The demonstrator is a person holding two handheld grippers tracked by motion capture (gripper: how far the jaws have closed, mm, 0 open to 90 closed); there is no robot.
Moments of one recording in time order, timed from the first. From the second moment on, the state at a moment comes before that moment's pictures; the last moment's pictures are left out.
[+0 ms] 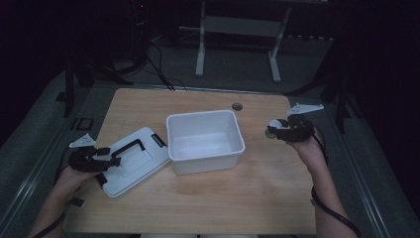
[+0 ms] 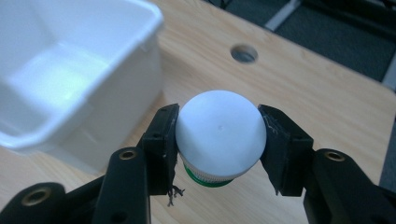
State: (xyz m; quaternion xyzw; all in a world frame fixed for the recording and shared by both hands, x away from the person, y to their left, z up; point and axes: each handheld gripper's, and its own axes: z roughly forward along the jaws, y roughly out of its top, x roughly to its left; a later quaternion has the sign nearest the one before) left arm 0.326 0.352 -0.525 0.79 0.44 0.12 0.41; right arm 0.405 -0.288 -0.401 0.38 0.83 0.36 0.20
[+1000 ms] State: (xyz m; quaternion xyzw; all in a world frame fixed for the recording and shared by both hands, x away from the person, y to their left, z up) left arm 0.320 0.350 -0.527 0.80 0.43 0.11 0.41; right arm 0.391 -0.135 -0.364 0.17 0.90 0.38 0.12
